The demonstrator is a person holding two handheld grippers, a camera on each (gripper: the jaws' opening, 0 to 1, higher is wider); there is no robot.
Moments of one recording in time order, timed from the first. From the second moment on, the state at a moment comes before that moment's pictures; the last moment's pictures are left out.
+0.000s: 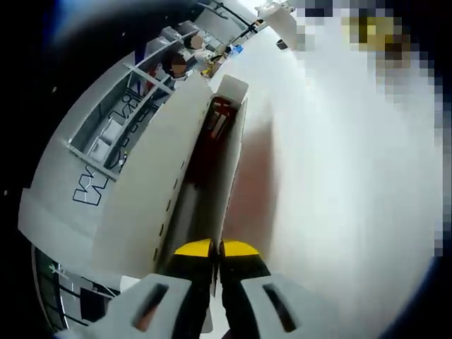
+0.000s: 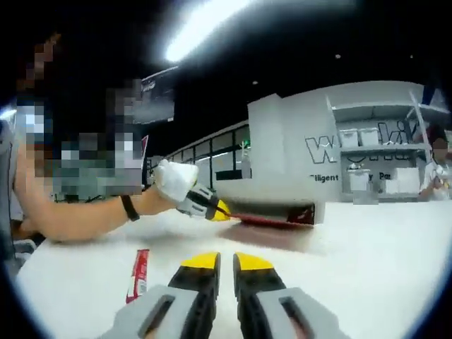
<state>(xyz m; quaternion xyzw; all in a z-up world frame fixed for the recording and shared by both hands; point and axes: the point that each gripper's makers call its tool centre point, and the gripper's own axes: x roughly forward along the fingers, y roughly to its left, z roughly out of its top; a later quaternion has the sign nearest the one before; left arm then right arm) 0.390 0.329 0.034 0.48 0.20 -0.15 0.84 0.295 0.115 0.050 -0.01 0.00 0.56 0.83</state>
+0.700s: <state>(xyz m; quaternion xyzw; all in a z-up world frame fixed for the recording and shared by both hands) 0.403 0.320 0.085 0.50 0.19 -0.26 0.81 0.280 0.131 0.034 -0.05 0.03 0.59 0.81</state>
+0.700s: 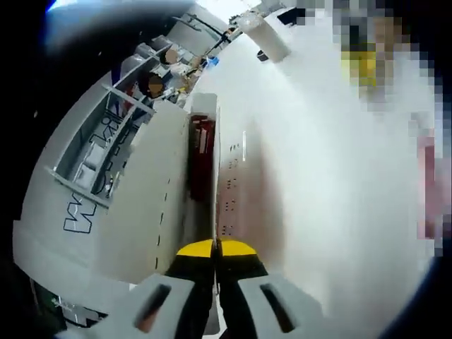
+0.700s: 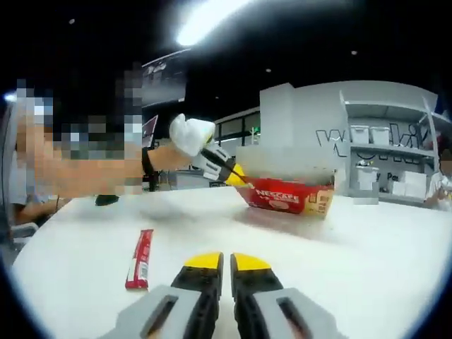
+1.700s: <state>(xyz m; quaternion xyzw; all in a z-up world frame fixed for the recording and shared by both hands) 0.477 0.375 0.120 0.35 0.28 -0.42 0.79 0.285 0.133 0.032 -0.05 0.04 0.59 0.81</state>
